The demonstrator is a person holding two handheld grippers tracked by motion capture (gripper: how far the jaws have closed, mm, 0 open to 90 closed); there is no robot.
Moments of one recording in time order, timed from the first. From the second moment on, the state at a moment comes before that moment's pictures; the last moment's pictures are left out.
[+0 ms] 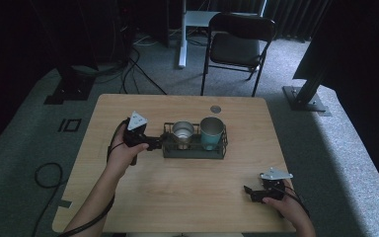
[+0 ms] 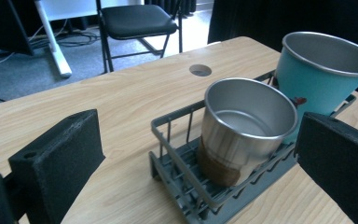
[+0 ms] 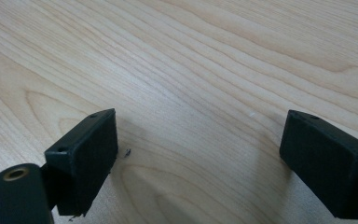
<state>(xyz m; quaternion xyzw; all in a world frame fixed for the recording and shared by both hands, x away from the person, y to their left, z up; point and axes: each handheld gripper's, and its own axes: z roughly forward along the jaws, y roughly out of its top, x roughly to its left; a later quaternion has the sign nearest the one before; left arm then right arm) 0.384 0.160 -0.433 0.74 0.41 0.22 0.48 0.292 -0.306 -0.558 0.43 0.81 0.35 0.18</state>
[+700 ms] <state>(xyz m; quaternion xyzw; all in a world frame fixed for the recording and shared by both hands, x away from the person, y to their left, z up) 0.368 0.202 -0.453 0.73 0.44 0.24 0.46 0.292 -0.306 -0.558 0.43 0.81 0.35 0.18</state>
